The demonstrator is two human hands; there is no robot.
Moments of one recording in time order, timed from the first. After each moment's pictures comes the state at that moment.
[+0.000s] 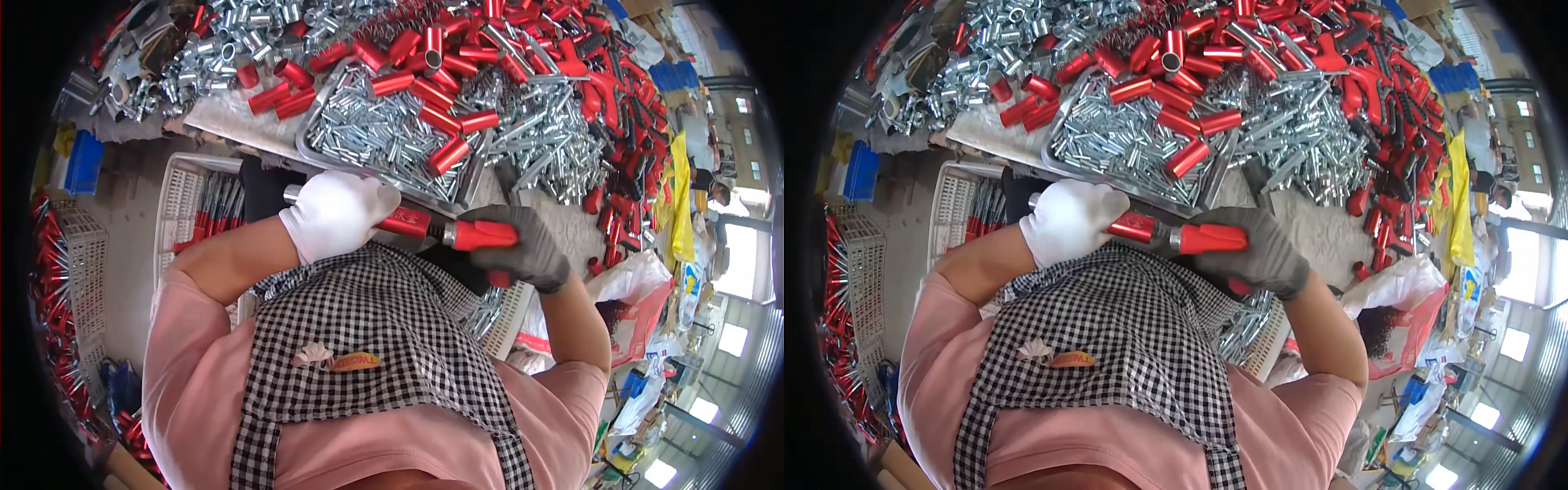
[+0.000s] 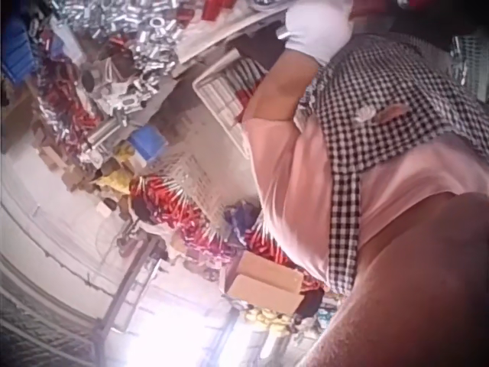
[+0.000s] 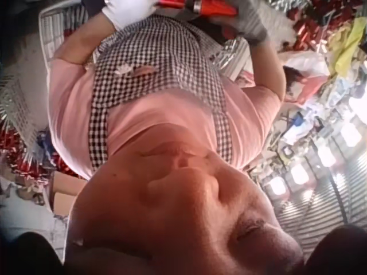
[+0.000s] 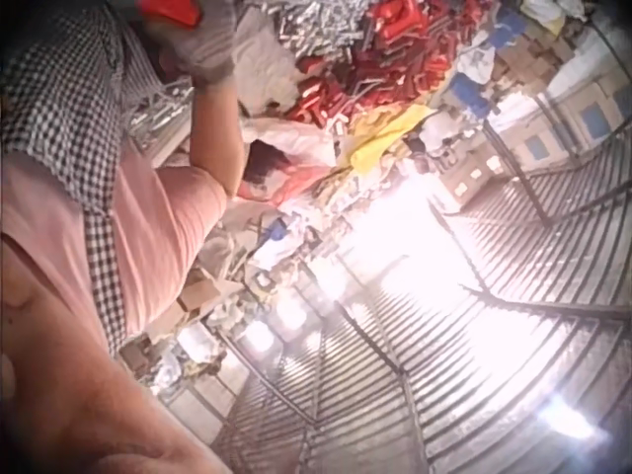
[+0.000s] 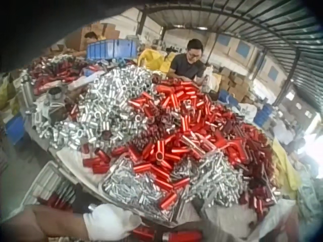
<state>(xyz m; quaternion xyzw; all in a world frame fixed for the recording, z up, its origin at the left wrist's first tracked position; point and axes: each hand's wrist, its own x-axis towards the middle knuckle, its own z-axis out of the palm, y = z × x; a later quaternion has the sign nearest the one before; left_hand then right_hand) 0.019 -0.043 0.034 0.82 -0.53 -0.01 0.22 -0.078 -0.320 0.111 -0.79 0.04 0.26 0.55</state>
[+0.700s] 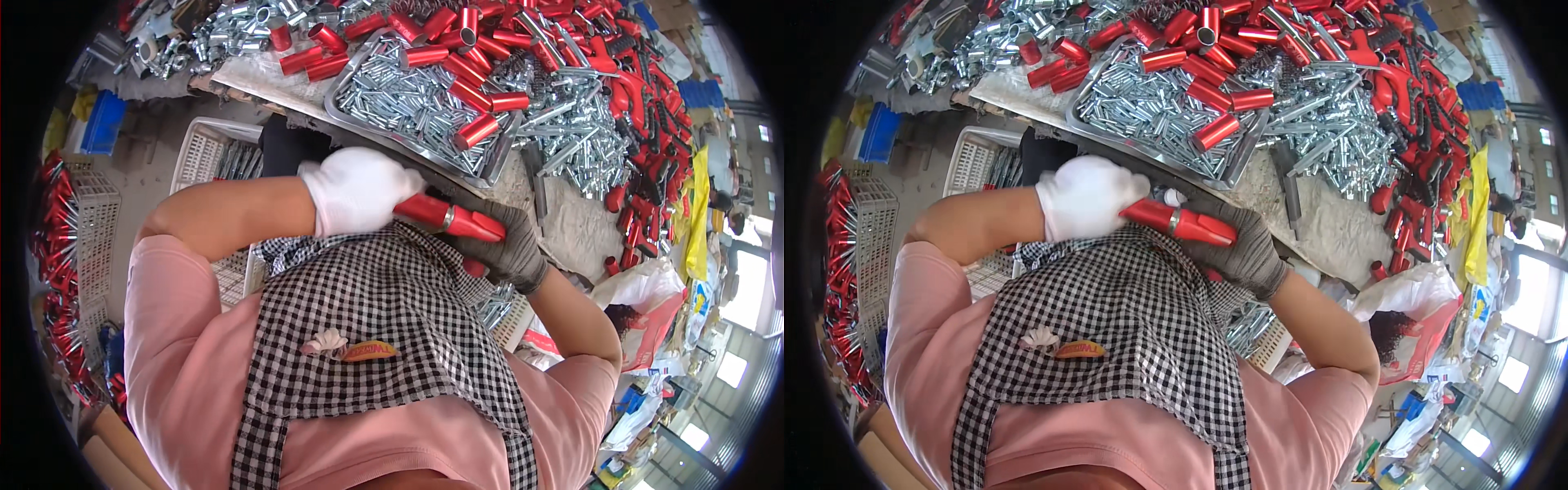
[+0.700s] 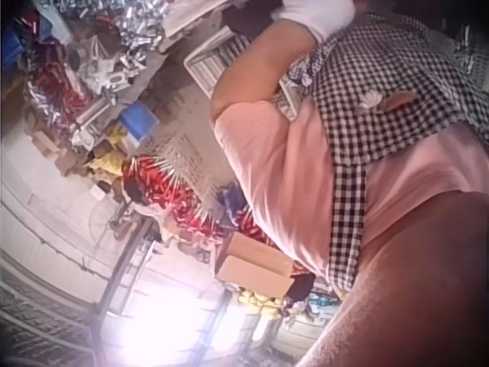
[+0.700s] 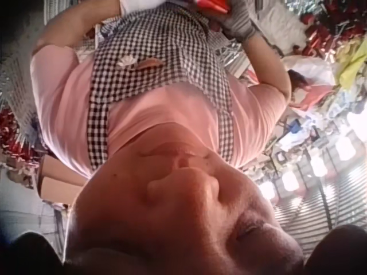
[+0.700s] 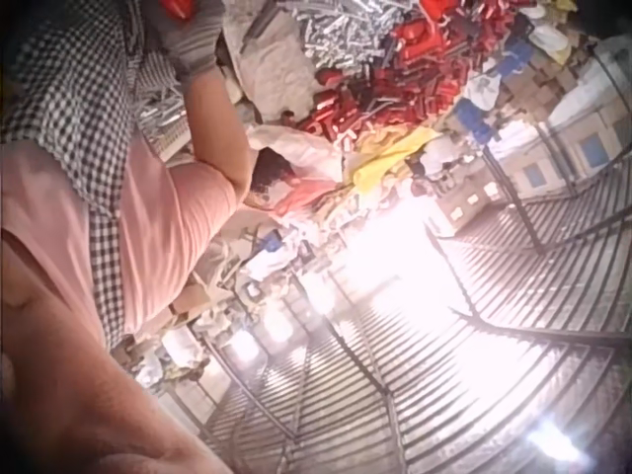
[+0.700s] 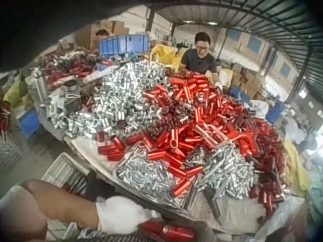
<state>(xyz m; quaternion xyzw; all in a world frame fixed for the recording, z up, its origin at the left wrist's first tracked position) 0.005 -0.046 0.052 0.82 -0.50 -0.21 0.17 -0.108 -0.288 0.059 -0.77 0.03 0.22 0.60</state>
